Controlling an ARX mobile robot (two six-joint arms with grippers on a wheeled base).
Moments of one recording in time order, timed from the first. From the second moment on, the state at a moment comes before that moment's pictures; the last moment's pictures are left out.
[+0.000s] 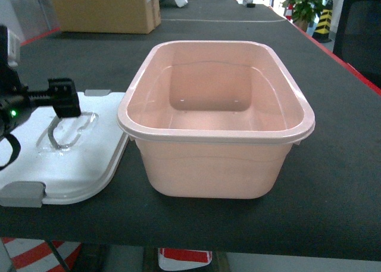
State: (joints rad) left arm -0.01 2.11 0.89 1.03 -0.17 -0.01; right arm 0.00 0.00 0.01 -0.01 0.00 0.00
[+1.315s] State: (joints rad) left arm -0.05 1.82 1.03 0.78 -0.25 0.03; right arm 0.00 0.00 0.01 0.00 0.00 0.00
